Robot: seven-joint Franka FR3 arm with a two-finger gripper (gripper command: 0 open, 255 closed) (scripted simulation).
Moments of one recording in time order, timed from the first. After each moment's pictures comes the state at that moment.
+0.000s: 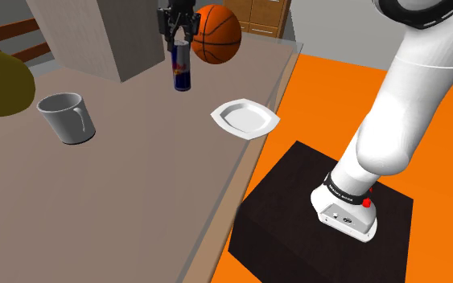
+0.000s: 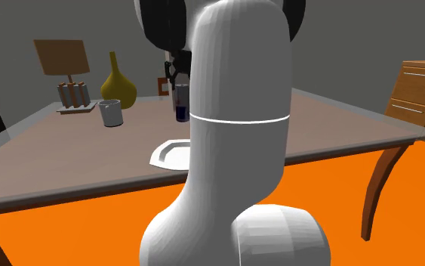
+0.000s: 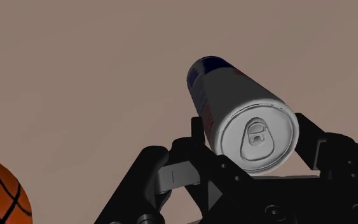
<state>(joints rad) 0.08 0.13 0.16 -1.51 0.12 1.69 0.18</state>
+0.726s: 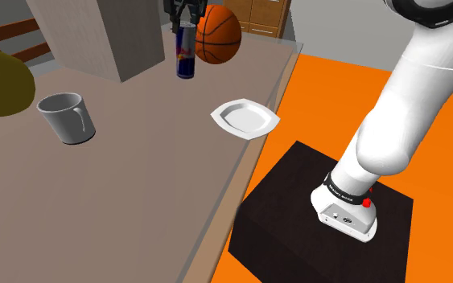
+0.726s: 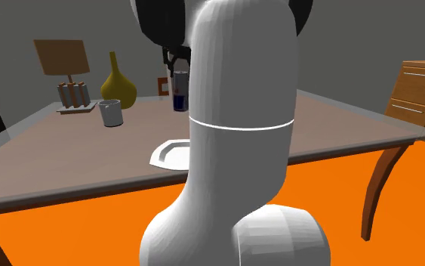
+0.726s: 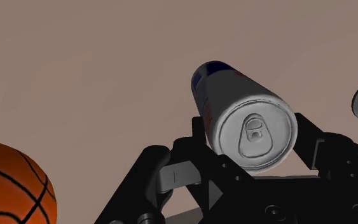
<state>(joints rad) 0.08 0.07 0.16 -1.44 0.13 1.57 0.19</state>
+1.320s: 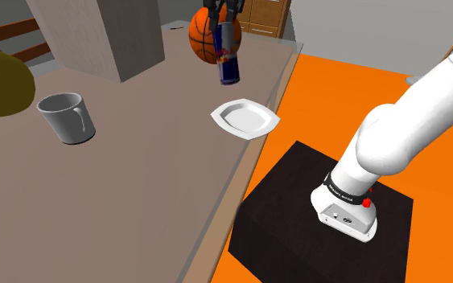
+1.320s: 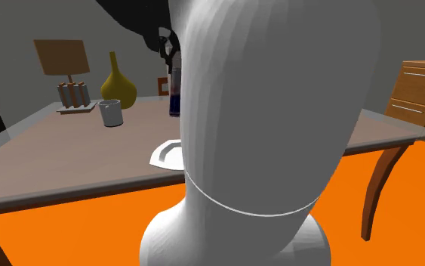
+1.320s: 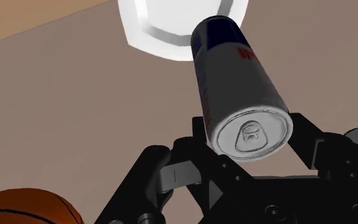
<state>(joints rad) 0.06 -0.28 0.14 -1.76 0.18 1.54 0.16</state>
